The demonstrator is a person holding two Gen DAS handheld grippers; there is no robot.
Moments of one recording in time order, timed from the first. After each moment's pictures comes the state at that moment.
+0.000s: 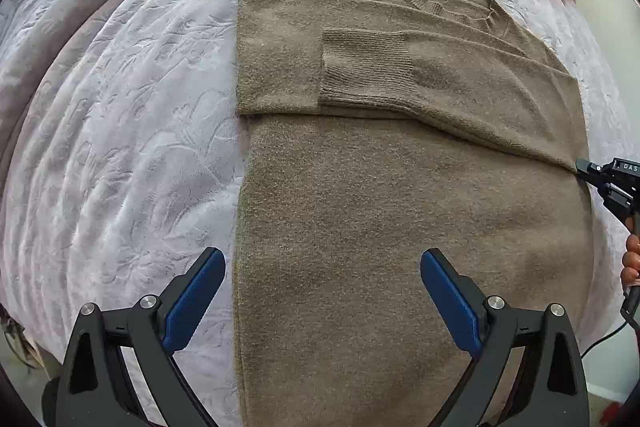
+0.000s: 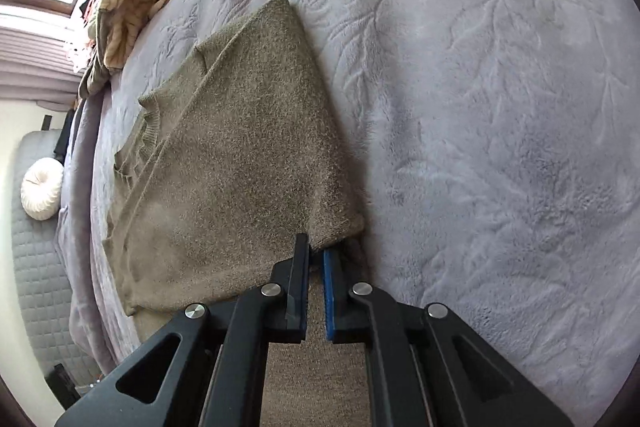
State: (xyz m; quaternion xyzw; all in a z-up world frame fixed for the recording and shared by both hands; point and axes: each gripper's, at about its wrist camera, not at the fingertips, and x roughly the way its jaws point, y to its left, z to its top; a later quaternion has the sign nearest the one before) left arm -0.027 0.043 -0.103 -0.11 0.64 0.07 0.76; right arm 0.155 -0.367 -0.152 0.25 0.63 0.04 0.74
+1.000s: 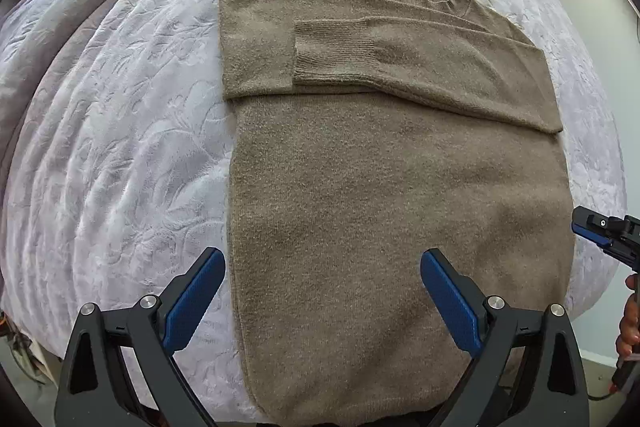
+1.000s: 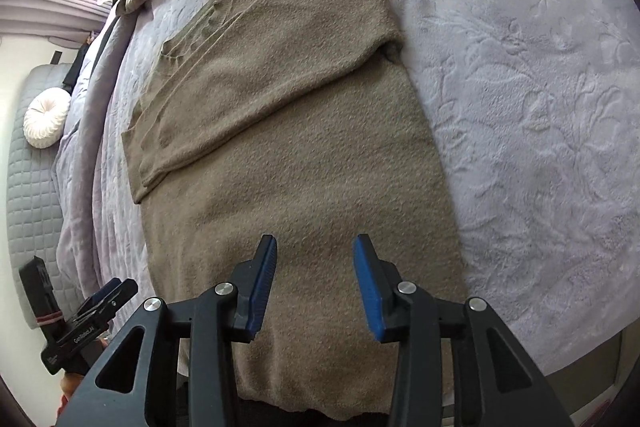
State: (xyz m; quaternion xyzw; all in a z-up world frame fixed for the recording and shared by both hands) left arm -0.057 0.031 -0.082 -0.10 0.65 0.03 0.75; right arm 0.042 -0.316 -0.101 0.18 0.68 0.09 0.71
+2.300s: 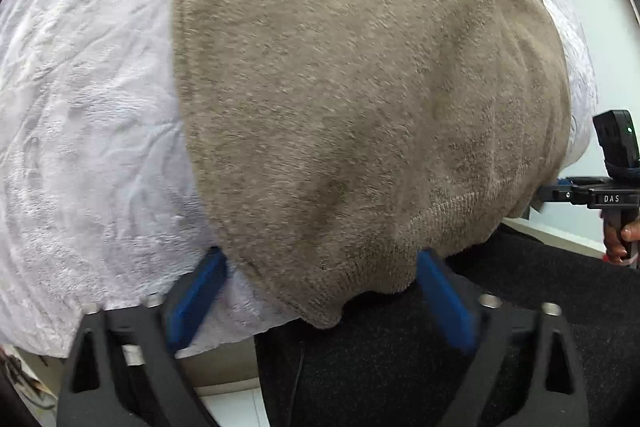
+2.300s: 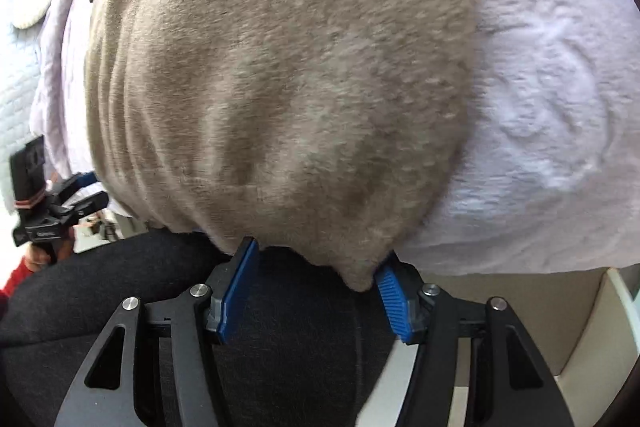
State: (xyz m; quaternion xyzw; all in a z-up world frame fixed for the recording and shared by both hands) left arm -0.199 0.044 -0.160 -0.11 0.75 -0.12 0.64; right arm -0.095 -0.330 -0.194 0.12 0.81 0.18 0.55
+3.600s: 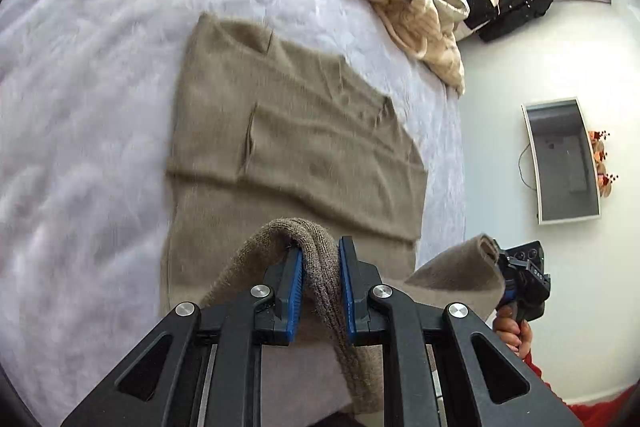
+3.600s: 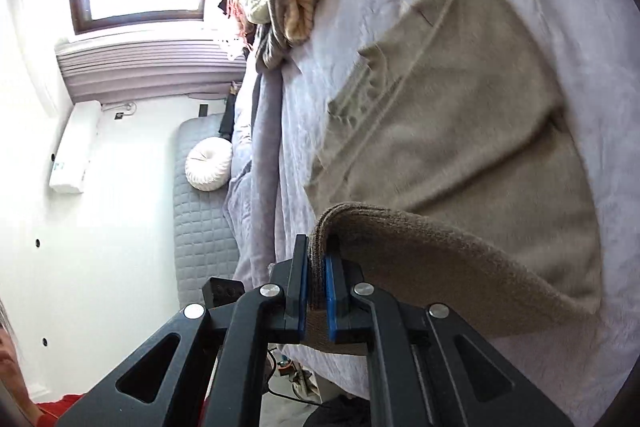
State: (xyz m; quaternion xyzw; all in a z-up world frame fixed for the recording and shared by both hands) left arm -0.003 0.149 -0.077 -0.40 0.54 -0.12 0.73; right arm 0.123 -0.340 -0.062 0.44 0.54 0.29 0.66
